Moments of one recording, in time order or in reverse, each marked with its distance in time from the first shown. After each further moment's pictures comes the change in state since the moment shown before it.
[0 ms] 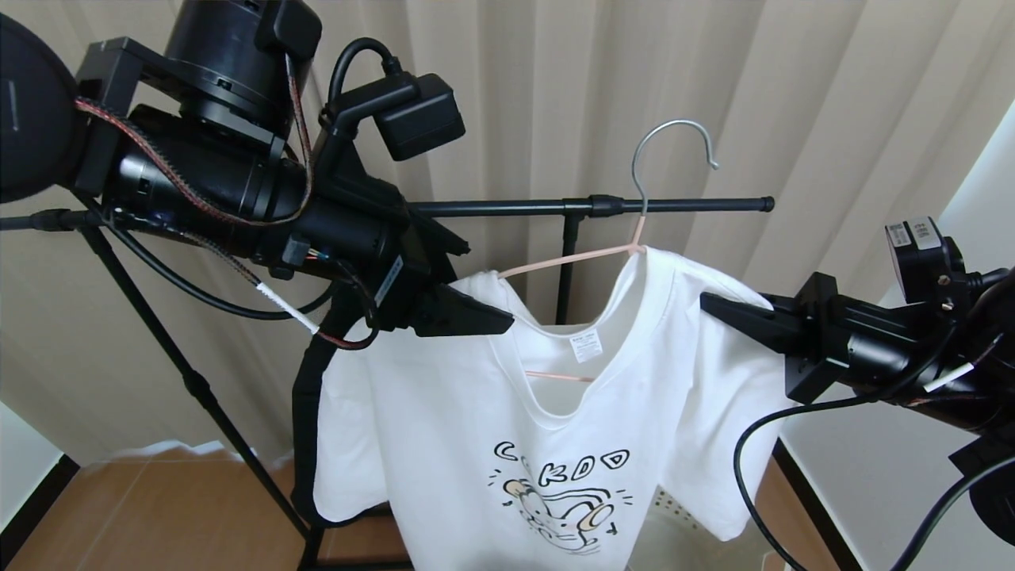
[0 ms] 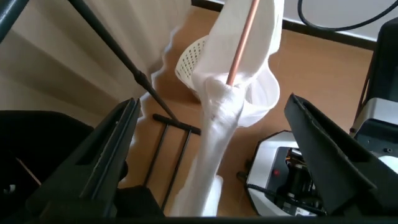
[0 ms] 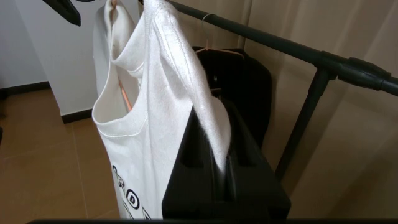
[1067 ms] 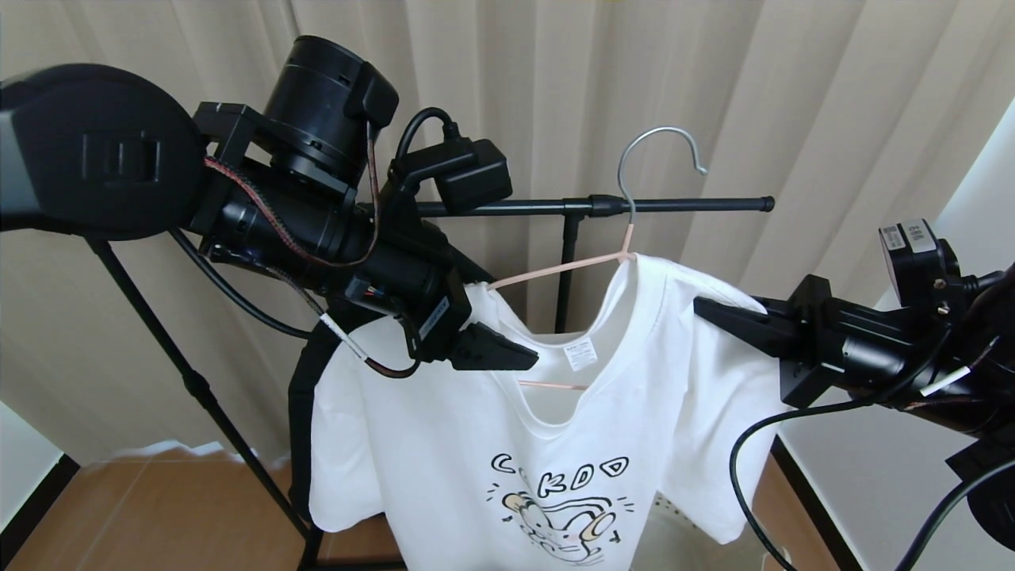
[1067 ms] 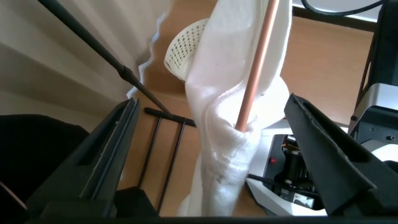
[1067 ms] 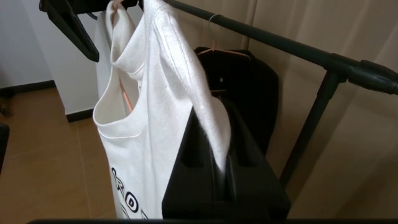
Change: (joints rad) left arm -0.037 0.083 0.009 -0.006 -0.001 0.015; right arm 0.024 -0.002 0.003 0.001 -0.003 -0.002
